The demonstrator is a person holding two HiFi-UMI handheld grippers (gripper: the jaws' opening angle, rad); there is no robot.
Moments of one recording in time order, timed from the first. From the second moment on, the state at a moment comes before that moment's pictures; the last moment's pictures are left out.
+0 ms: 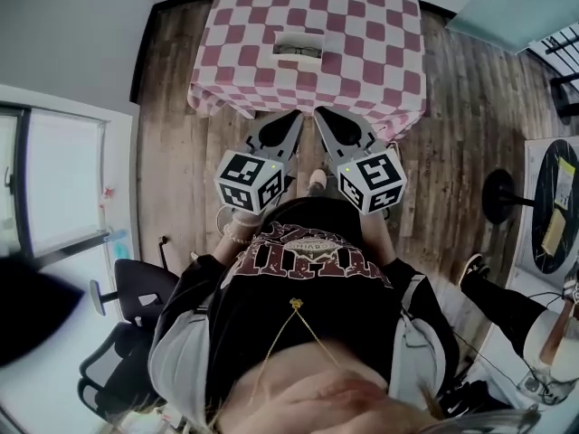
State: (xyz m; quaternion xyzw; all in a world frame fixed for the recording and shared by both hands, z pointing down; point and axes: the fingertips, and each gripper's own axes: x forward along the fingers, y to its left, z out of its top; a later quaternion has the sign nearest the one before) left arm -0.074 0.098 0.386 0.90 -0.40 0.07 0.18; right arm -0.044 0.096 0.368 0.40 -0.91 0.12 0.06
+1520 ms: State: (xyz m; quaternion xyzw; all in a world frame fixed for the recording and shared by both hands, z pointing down) left arm -0.060 -0.049 0.400 0.91 -0.37 0.09 0.18; right arm -0.022 -0.046 0.390 0.43 -0.89 0.14 0.08
